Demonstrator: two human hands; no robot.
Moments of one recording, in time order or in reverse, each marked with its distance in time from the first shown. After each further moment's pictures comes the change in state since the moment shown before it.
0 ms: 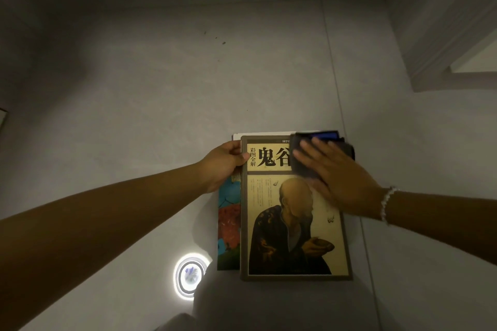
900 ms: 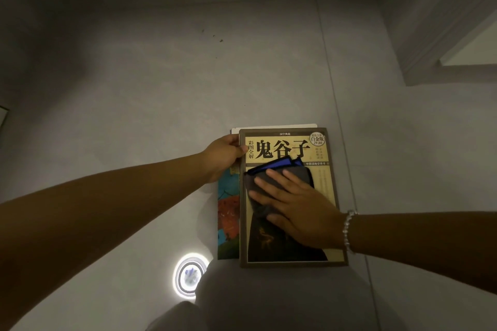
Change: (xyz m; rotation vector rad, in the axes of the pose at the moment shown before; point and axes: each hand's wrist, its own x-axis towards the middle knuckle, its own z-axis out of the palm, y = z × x) left_hand 0.000 0.003 0.004 0.046 0.044 -0.042; right_hand -0.010 -0.086 0.012 -0.036 -0.115 -0.168
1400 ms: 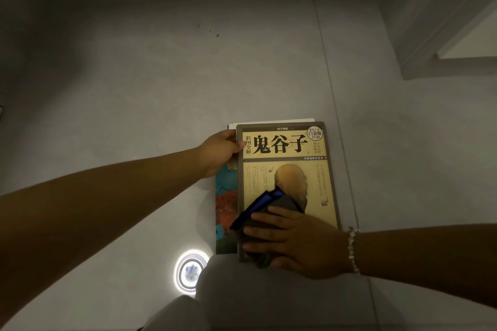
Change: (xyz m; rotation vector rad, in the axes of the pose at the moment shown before) left_hand 0.002 -0.001 -0.002 -0.014 -0.022 0.011; right_hand -0.032 -0.022 0.011 -0.097 -0.043 -0.370
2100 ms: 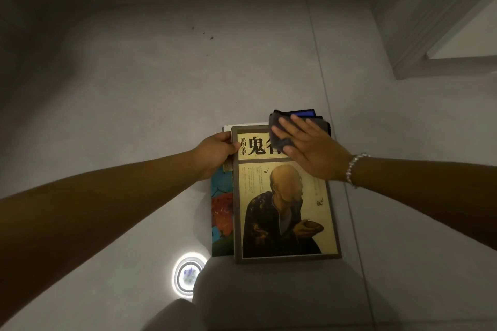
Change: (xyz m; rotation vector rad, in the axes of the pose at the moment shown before) left_hand -0.005 0.003 0.004 0.074 0.025 -0.007; right_hand 0.009 0.121 -0.028 0.262 0.068 0.595
